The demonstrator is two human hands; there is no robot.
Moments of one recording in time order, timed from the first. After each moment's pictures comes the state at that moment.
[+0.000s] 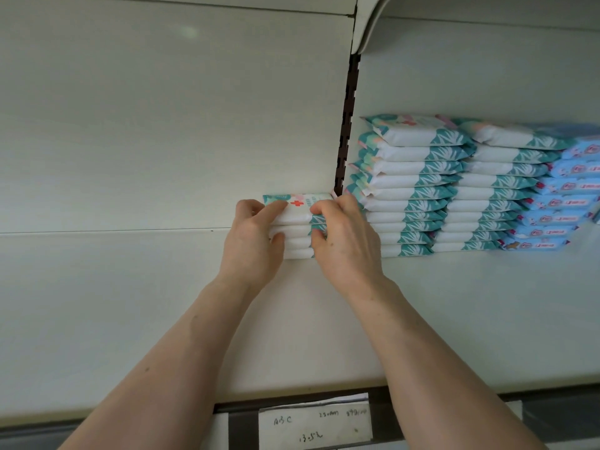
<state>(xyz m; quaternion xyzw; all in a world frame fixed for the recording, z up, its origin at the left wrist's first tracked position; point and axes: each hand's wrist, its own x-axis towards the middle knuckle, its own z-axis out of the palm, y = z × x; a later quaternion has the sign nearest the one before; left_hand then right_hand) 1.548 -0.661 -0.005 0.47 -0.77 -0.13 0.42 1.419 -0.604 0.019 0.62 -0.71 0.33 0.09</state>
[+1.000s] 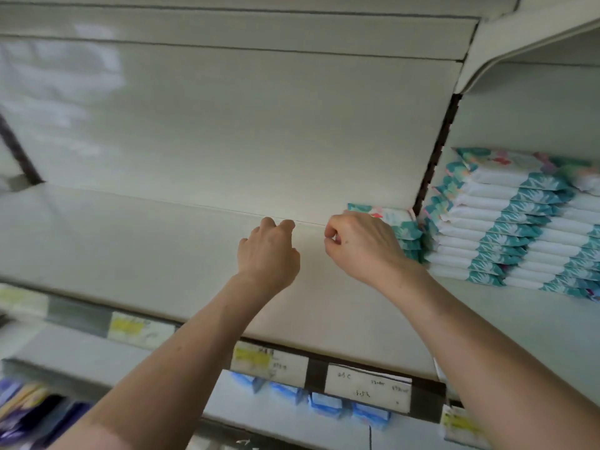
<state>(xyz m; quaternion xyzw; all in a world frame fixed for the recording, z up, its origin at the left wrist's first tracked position) 1.629 -0.593 0.046 0.69 -0.70 -0.03 0.19 1.485 -0.595 0.074 0.79 -0.59 0.17 0.04</state>
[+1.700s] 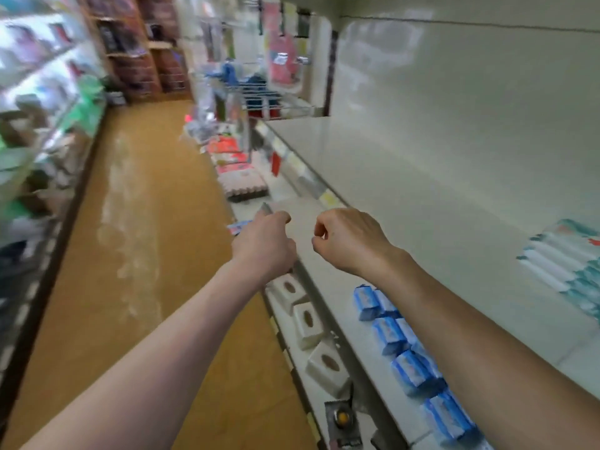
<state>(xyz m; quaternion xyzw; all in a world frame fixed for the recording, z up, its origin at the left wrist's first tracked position) 1.667 -0.333 0.042 0.93 -0.30 -0.04 0.20 1.589 -0.443 0.065 0.98 -0.18 0.06 -0.08</state>
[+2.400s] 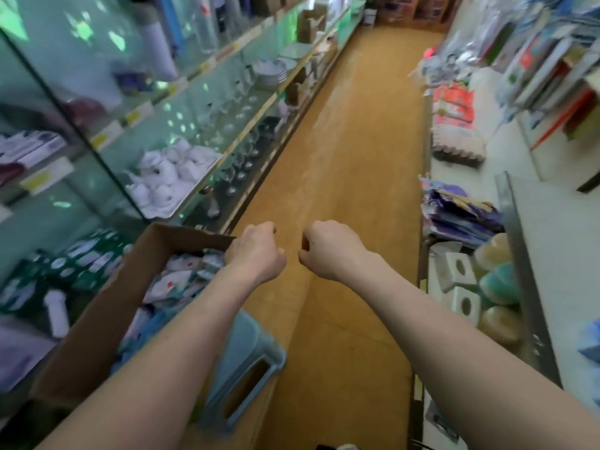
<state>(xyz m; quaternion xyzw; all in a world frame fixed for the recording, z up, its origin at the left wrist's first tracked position) 1.594 0.094 -0.067 0.97 0.13 -0.10 0.20 1.615 -0.035 -0.043 0.97 0.20 -0.14 -0.07</state>
